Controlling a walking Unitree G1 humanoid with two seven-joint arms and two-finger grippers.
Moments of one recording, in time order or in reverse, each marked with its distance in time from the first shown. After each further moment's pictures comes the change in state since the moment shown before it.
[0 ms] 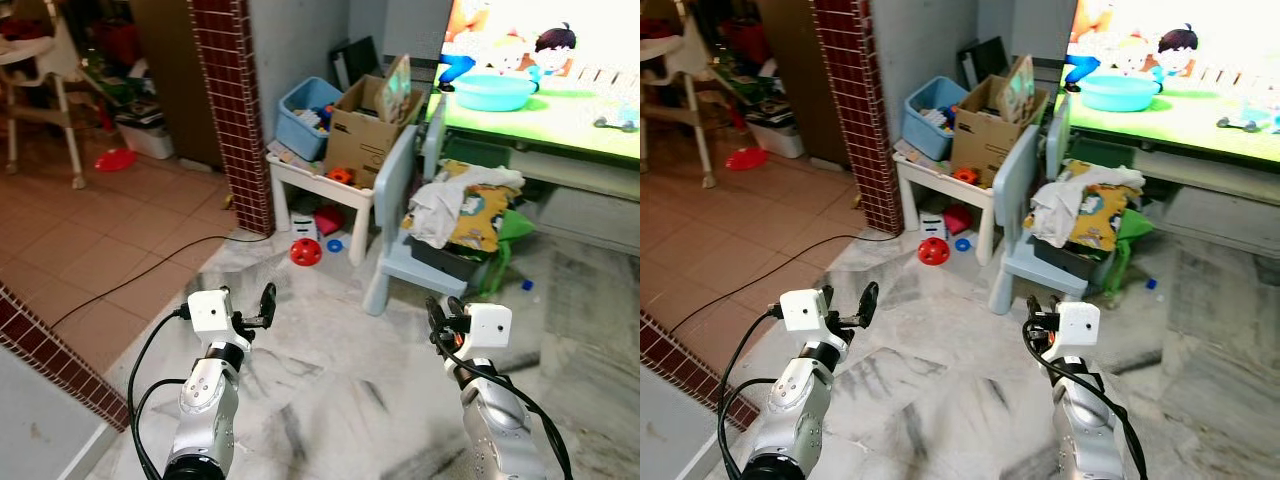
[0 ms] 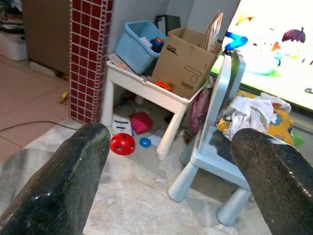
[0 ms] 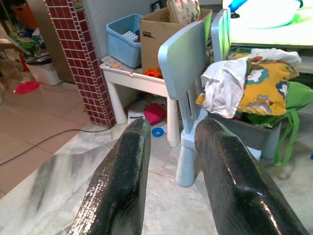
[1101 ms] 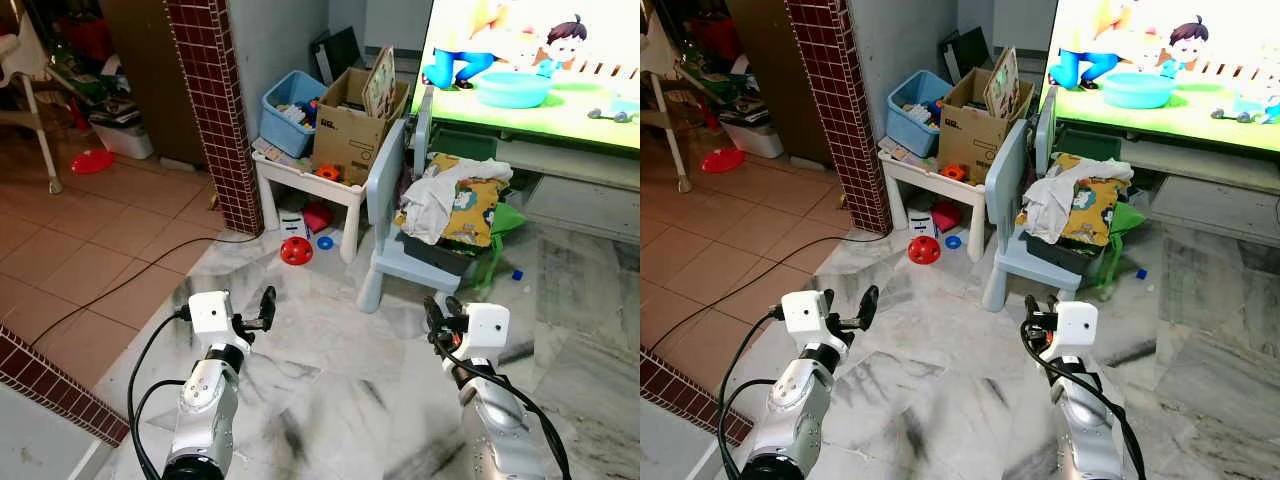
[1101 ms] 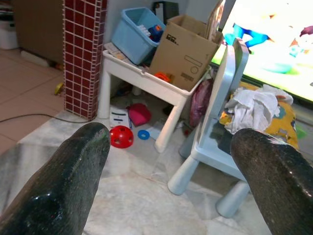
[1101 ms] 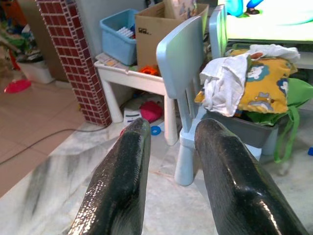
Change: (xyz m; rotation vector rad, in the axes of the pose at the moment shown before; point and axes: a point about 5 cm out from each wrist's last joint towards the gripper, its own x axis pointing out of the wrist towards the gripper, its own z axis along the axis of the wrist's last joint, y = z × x) left arm 0.001 -0.001 -0.002 -0.008 0.026 0.003; right arm 0.000 -0.001 0.000 0.000 0.002 -0.004
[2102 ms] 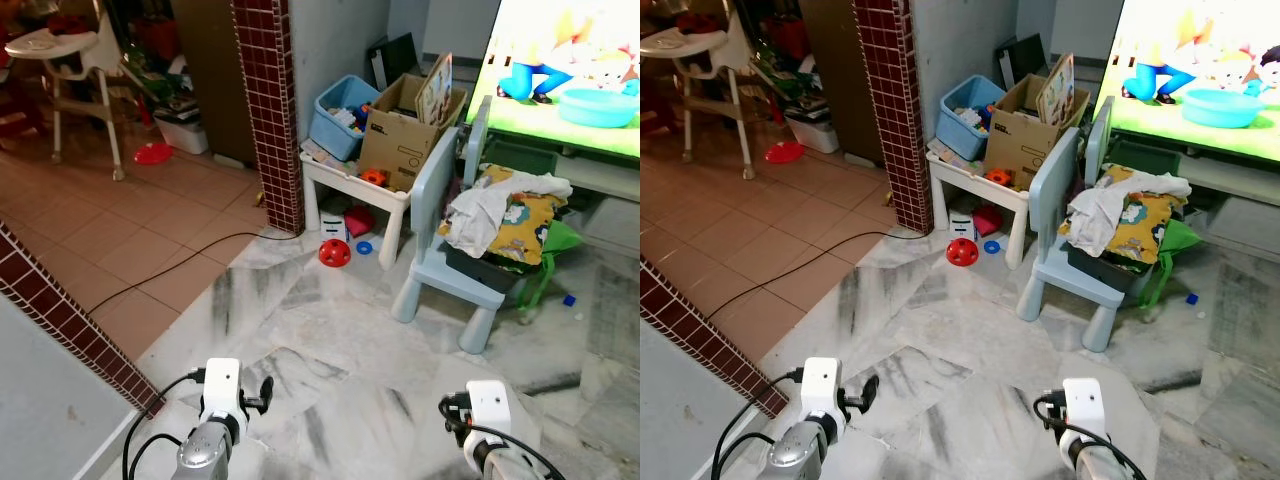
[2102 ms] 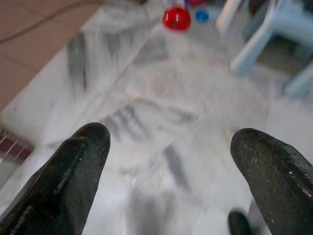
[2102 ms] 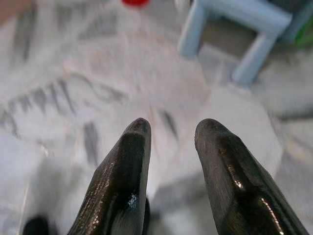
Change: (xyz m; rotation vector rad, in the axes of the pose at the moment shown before) left arm -0.060 0.028 -0.096 0.189 0.533 0.056; right arm -0.073 -0.047 -0.103 -0.127 0.589 -0.118
